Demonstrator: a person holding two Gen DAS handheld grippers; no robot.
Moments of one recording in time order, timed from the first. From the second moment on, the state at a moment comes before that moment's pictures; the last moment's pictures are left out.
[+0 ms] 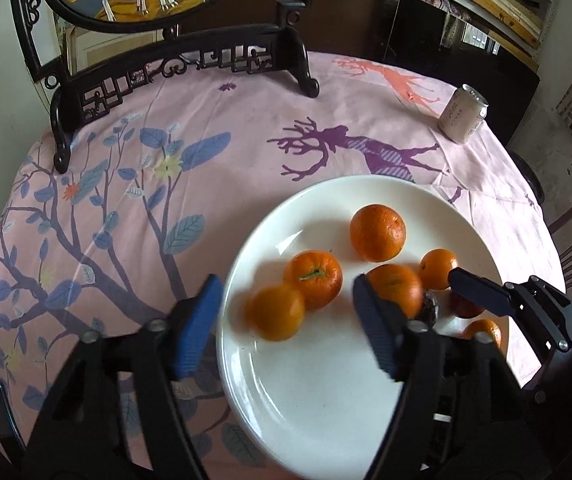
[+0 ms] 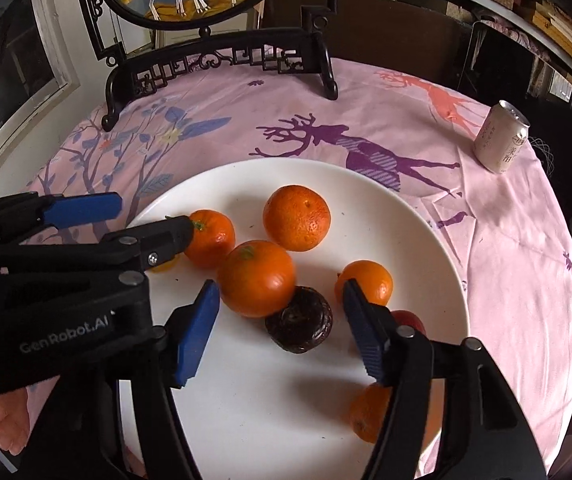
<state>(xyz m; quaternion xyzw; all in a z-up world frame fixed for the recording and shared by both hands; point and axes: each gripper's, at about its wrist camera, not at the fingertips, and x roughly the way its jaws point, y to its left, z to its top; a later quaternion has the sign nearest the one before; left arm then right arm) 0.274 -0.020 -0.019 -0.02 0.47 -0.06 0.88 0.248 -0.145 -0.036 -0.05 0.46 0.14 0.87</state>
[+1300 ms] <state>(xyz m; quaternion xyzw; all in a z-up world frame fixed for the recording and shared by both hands) 0.040 0.014 -0.013 -0.01 0.40 -0.07 0.91 0.018 -0.180 0.006 0.01 0.42 0.10 0.90</state>
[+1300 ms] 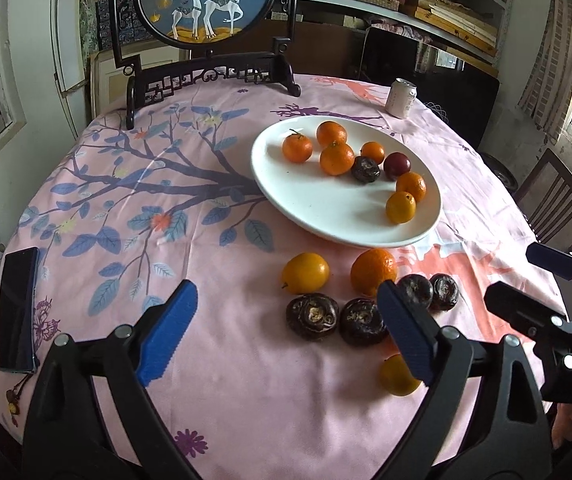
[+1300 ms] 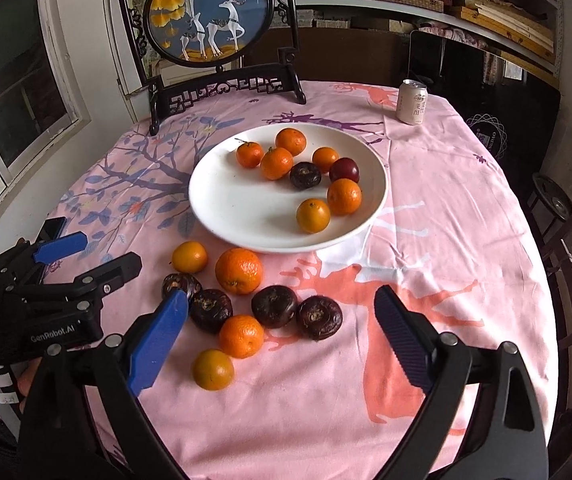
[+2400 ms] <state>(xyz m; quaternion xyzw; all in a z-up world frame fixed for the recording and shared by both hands) 0.038 0.006 -0.082 0.04 0.47 -0.06 0.88 -0.014 -0.186 -0.056 0.03 0.48 0.09 0.87</state>
